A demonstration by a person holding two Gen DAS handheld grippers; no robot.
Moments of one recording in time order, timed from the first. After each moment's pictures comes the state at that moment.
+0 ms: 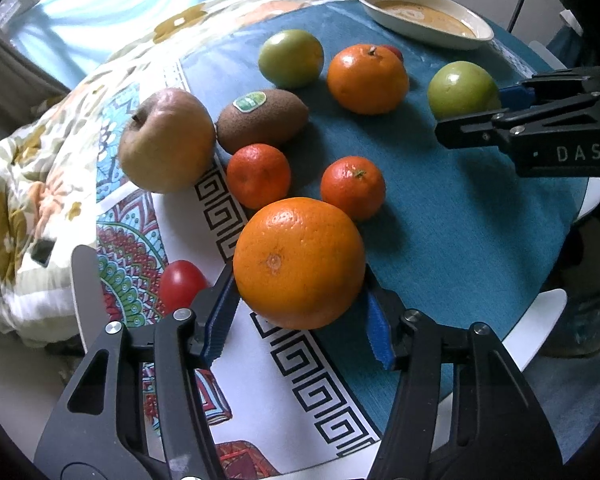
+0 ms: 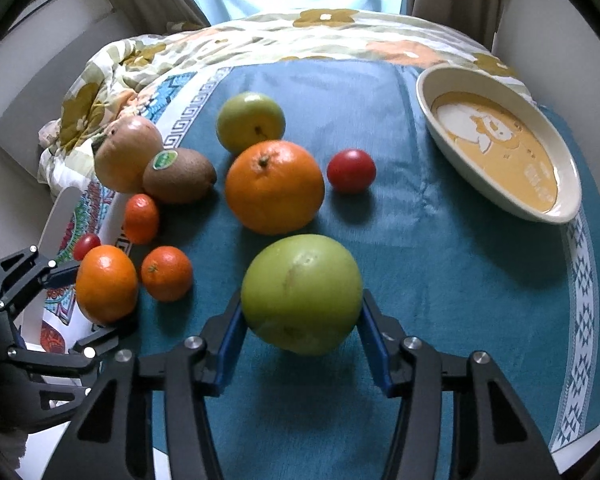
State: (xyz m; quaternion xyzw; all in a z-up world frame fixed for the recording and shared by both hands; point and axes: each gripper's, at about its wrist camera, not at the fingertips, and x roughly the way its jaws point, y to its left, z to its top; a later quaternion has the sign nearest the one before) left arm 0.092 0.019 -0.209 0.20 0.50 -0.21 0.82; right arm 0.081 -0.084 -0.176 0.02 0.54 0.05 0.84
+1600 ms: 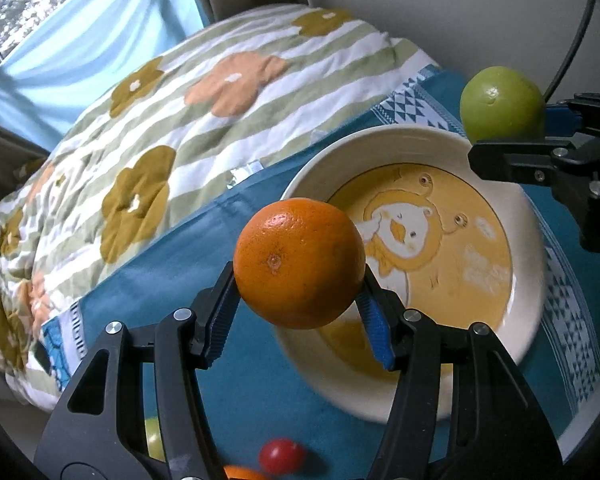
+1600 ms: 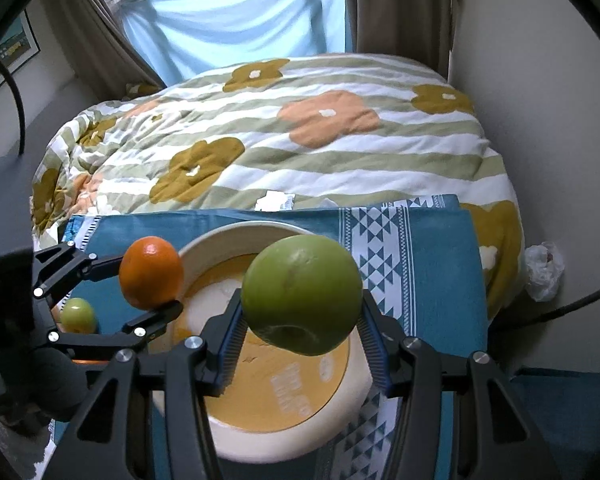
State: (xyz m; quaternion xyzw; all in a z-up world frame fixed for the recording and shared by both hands) left arm 0.305 -0.242 -0.189 0.22 0.49 -0.21 0.82; right arm 0.225 -0.331 -0.123 0.05 0.50 0.03 0.86
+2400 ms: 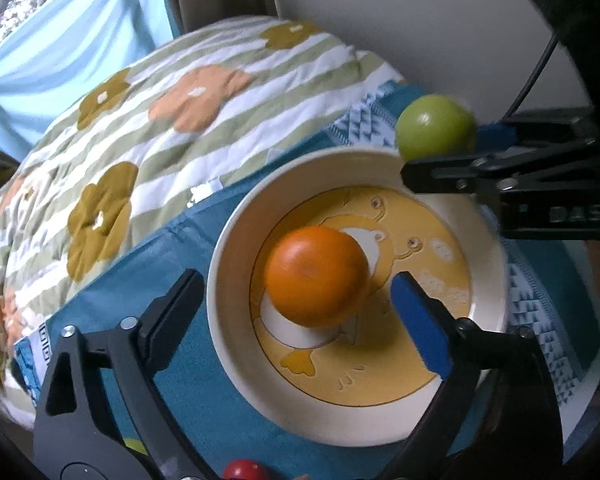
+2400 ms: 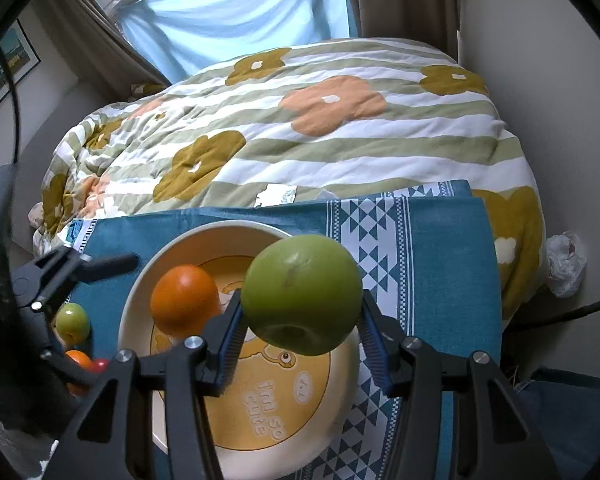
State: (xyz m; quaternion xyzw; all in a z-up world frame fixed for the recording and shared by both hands) left arm 0.299 -0.256 -0.181 0.18 0.47 -0.28 0.82; right arm 0.241 -0.358 -0.139 0.09 0.51 0.06 0.85
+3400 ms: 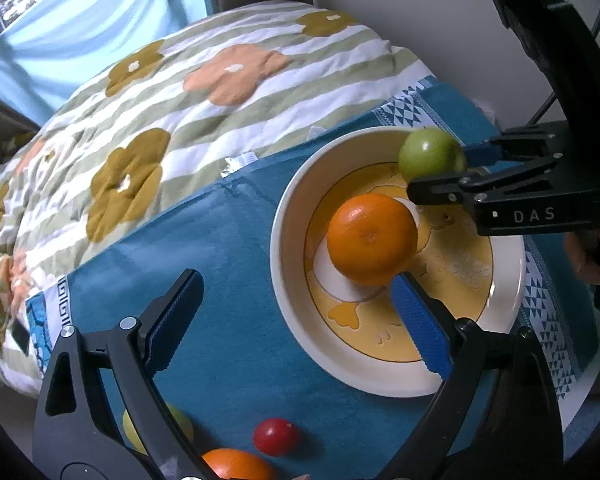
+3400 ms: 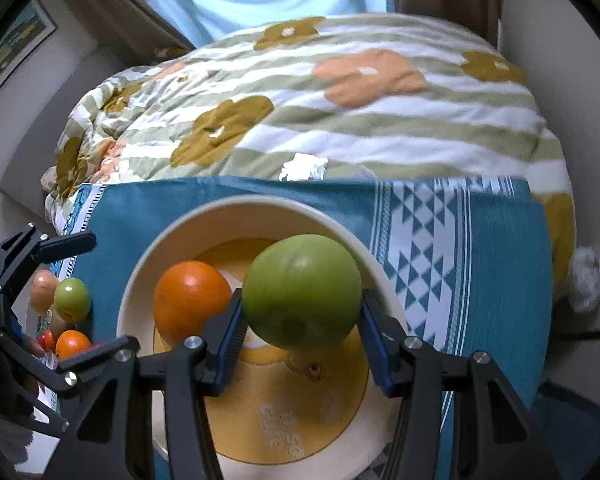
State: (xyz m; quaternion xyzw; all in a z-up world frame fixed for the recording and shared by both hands) left arm 0.296 -0.219 -0.175 0.17 0.50 -0.22 0.82; right arm 0.262 -0.335 -0.171 0.07 0.56 0.11 0.82
